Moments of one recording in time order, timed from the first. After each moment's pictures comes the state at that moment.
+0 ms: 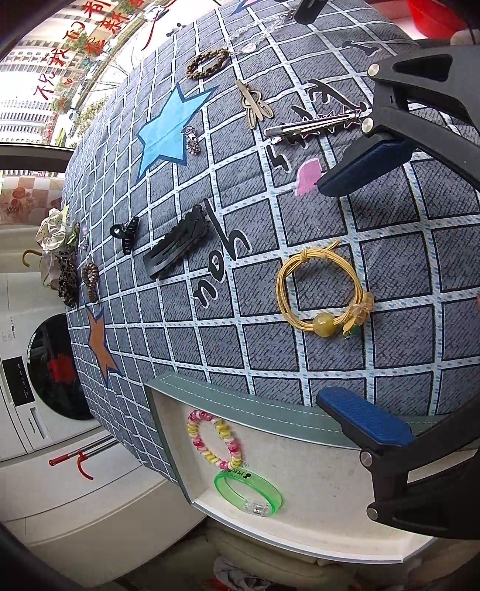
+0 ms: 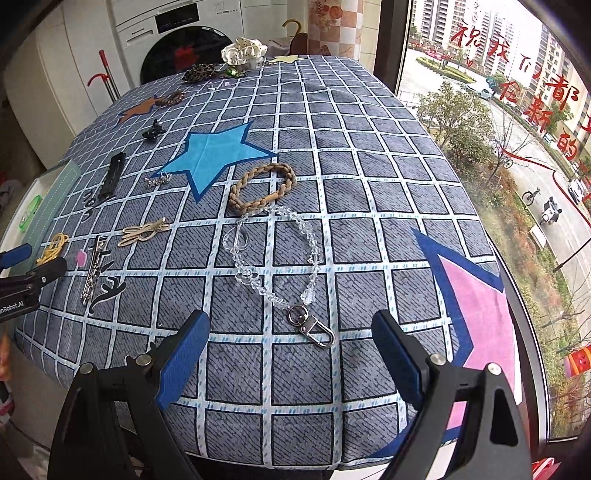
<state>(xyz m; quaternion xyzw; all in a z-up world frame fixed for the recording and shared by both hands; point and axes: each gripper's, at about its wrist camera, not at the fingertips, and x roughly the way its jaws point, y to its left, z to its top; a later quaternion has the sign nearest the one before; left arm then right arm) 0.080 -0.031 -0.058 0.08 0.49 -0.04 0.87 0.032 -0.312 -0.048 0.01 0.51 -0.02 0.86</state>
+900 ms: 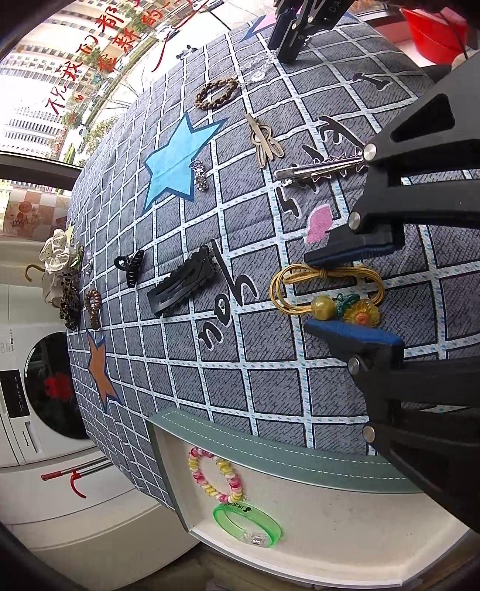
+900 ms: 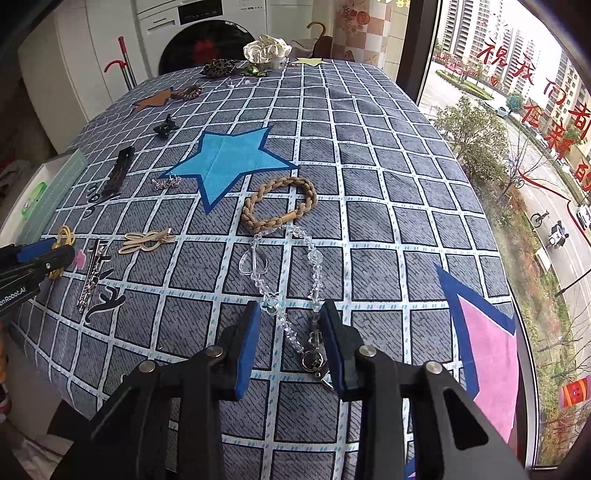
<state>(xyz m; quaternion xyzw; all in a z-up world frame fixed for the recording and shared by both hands) 0.081 -0.043 -0.055 0.04 0.49 -0.09 0.86 0.054 -0.300 -0.050 -0.02 0.51 0.02 0.86</state>
